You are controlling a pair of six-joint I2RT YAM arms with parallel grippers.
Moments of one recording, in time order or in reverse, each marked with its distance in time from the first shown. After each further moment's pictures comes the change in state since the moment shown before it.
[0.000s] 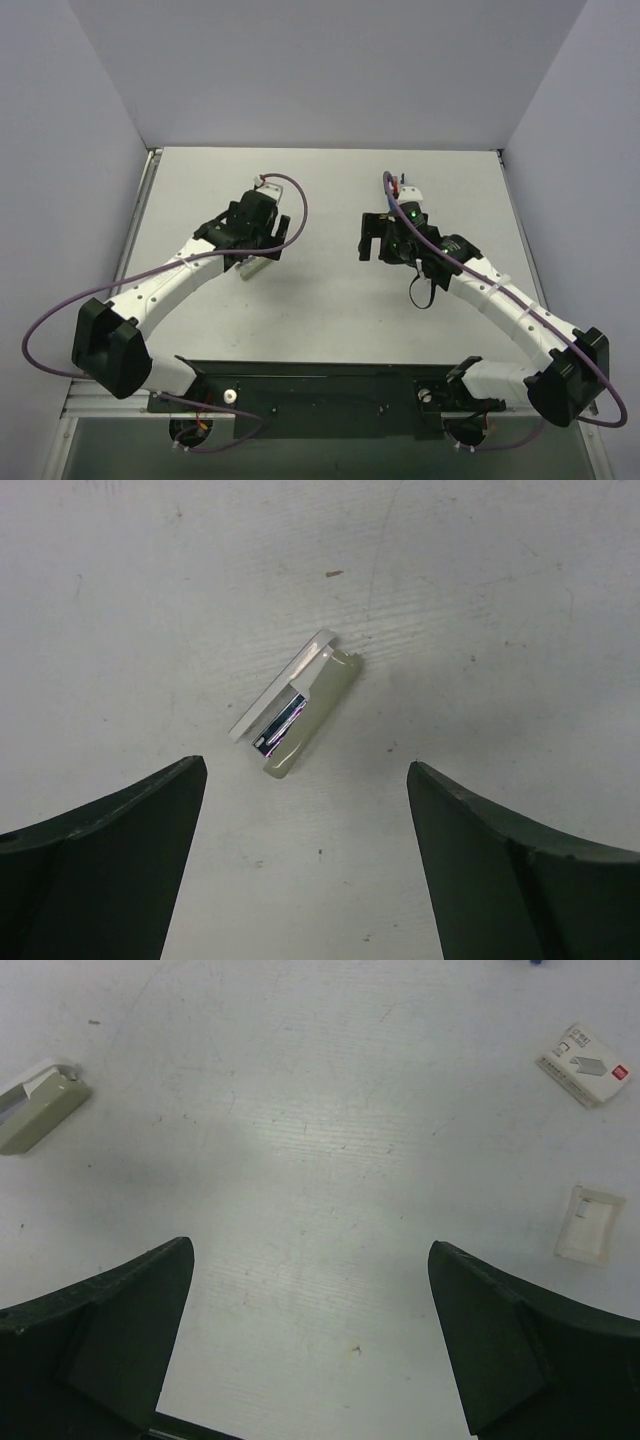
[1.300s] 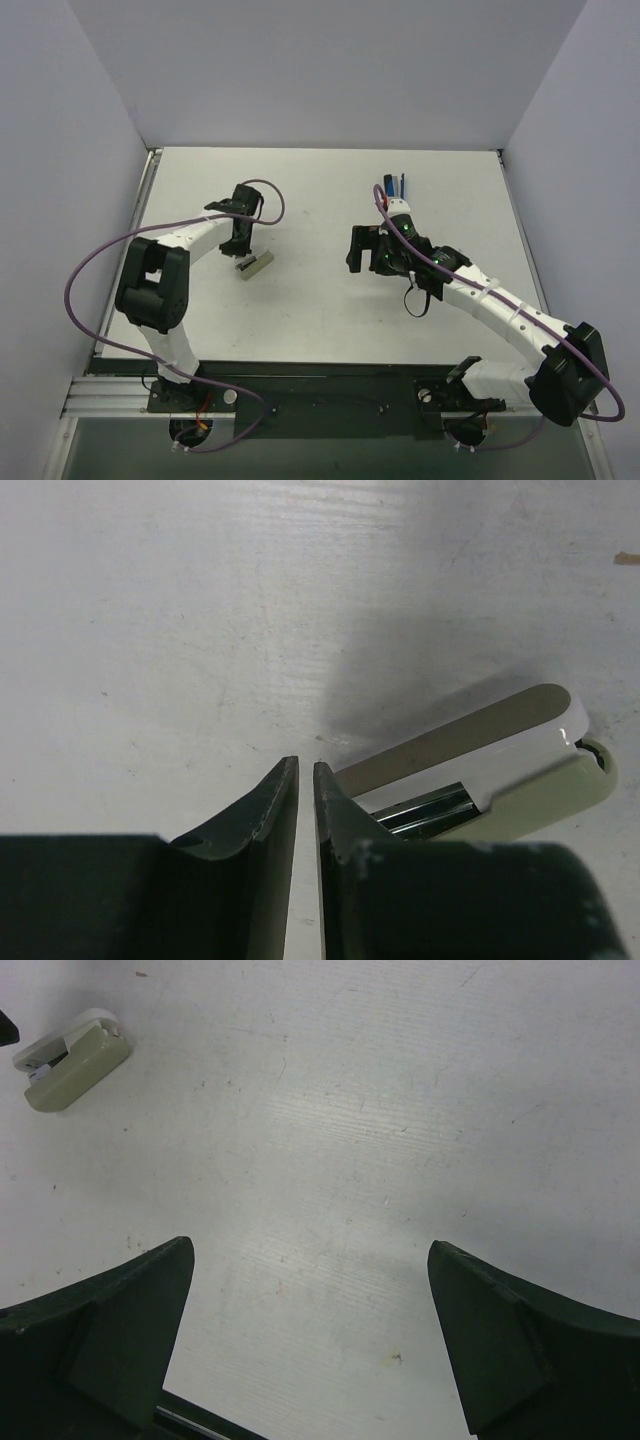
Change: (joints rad) left arm 0.281 0.403 0.068 -0.028 0.011 -0.036; right arm 0.060 0.007 -0.126 0.153 -0.087 0.024
